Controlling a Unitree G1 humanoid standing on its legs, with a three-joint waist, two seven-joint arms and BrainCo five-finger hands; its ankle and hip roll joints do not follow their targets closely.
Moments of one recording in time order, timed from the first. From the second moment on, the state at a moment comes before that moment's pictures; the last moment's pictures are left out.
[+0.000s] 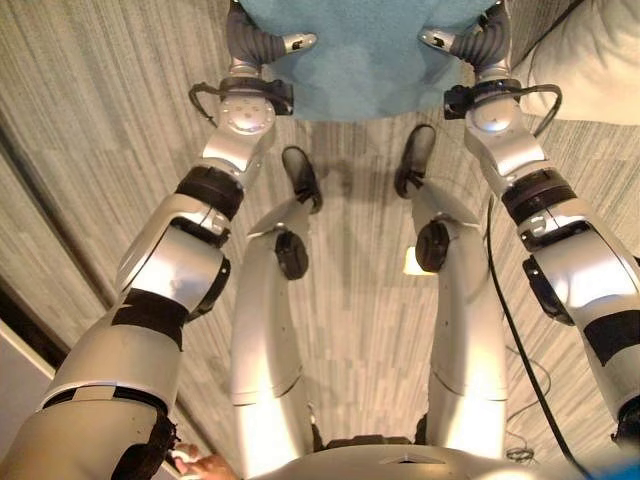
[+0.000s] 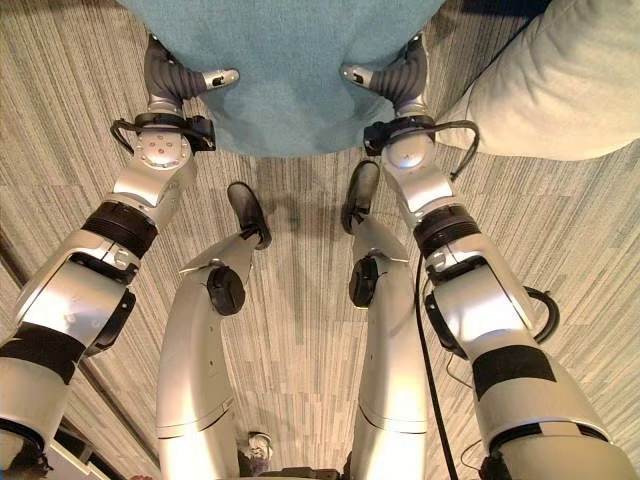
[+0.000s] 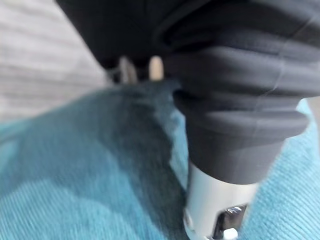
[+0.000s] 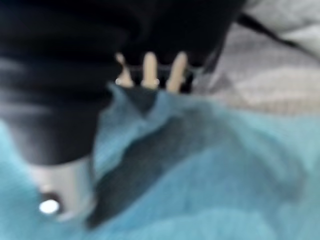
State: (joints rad) left arm -1.28 0.43 -0.53 0.93 -0.57 -0.23 0.47; right arm -1.30 -0.36 0.45 0.92 0.34 -0.17 -0.45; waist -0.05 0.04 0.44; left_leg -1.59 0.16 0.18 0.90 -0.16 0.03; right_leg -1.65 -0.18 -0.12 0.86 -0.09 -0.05
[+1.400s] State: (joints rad) left arm -0.39 0.28 -0.35 0.39 -0.56 -0.27 0.28; right arm -0.36 -0.41 0.22 0.33 0.19 -0.19 -0.31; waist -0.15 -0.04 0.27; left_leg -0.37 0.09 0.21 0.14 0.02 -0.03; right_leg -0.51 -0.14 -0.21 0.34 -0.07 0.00
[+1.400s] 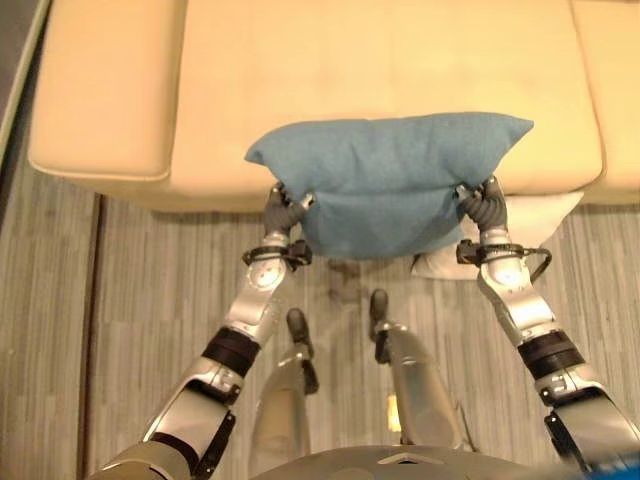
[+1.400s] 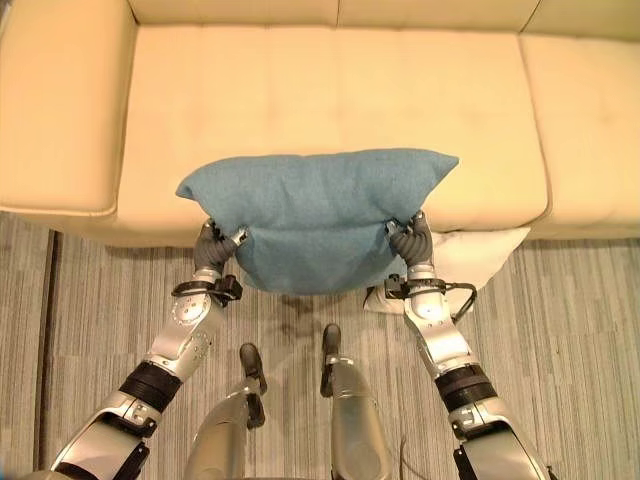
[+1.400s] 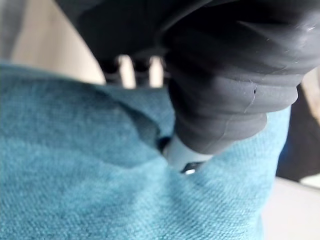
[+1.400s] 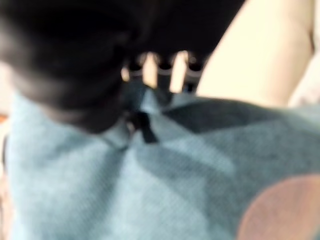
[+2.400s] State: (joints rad) left arm -0.04 0.29 -0.28 0.41 -0.56 -0.20 0.20; right arm -0.13 -0.36 0.21 0.30 0.19 -0.17 -0.17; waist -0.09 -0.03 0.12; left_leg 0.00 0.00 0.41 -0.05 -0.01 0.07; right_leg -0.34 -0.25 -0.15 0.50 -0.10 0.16
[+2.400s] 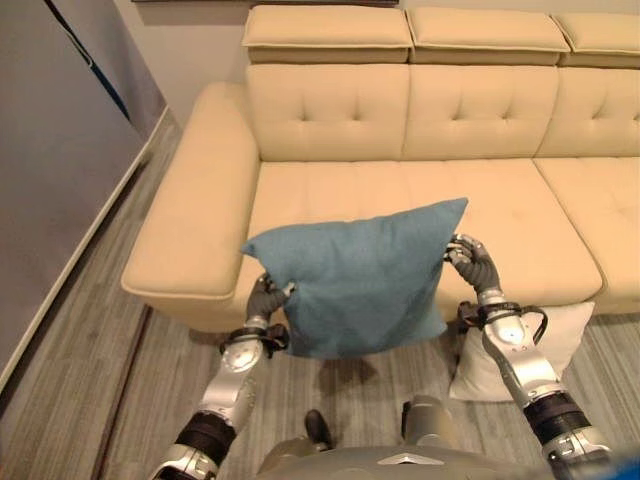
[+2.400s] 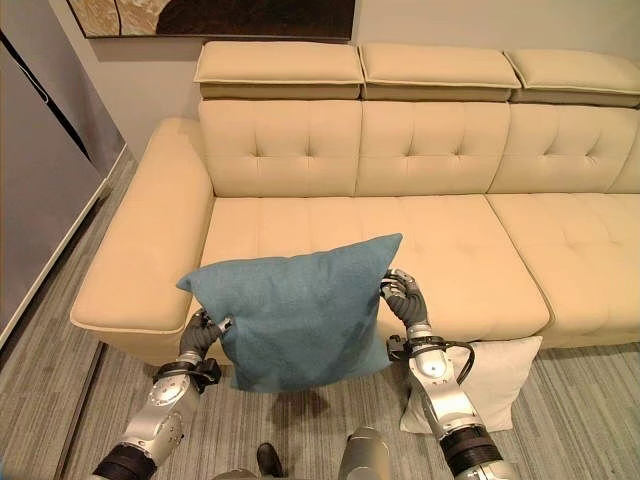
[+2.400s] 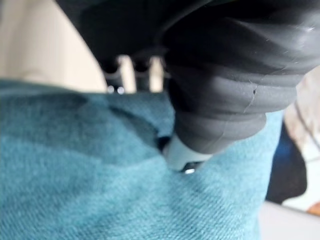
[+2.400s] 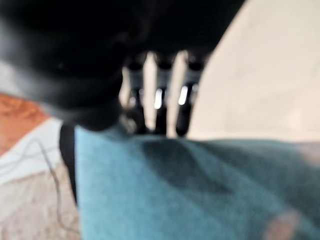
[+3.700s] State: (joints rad) left arm -0.53 0.30 -0.31 0.36 -0.48 -0.22 0.30; right arm -0.58 -0.50 0.22 0.29 0.16 -0.16 -0.29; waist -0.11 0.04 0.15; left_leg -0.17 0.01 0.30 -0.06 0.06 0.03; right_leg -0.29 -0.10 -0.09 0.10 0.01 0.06
